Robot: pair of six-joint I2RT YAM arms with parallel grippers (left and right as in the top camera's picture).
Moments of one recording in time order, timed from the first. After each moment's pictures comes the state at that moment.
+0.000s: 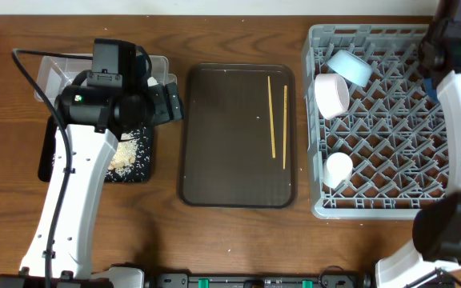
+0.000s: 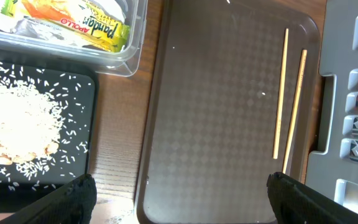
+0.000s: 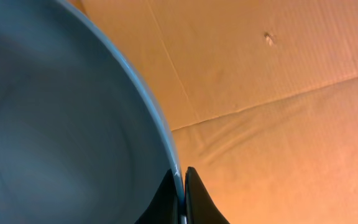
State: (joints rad) left arm -0.10 1.46 1.47 -1.09 0.17 -0.33; right arm -0.11 1.81 1.75 -0.64 1.06 -0.38
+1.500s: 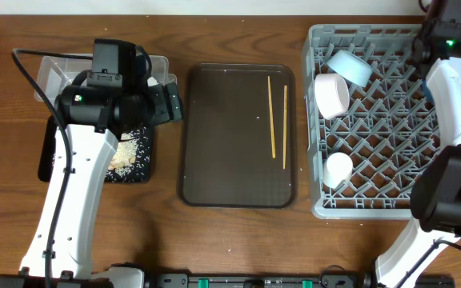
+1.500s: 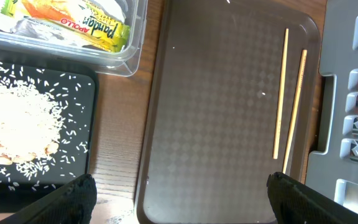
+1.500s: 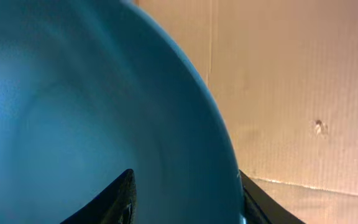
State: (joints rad) left arm -0.10 1.46 1.47 -1.09 0.17 -0.33; right arm -0.14 2.00 1.76 -0.44 0.92 -0.80
